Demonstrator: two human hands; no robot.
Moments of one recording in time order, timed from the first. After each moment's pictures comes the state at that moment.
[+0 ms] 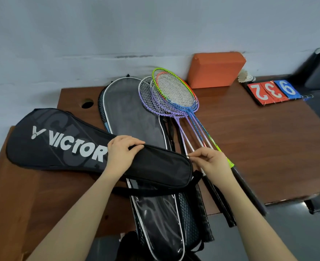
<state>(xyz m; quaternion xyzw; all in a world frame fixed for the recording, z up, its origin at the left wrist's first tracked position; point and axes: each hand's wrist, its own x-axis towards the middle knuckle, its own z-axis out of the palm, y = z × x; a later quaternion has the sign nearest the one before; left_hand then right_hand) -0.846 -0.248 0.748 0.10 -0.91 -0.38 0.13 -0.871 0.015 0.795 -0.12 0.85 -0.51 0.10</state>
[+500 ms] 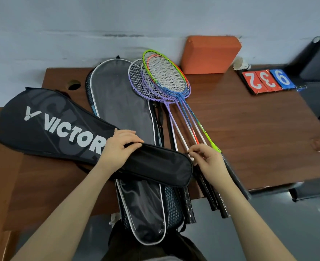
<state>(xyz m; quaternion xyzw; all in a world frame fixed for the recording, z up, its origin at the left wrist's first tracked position) -0.820 -0.212 0.738 0.01 -0.88 -0.46 0.10 -0.855 0.063 0.768 -0.14 0.88 -0.44 0.09</state>
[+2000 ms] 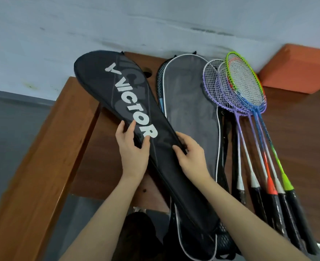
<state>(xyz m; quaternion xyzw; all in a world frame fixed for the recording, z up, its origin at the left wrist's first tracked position) -0.755 -0.285 0.737 0.38 -0.76 -0.45 0.28 -0.837 -0.155 0.735 -0.25 0.84 -0.47 0.14</state>
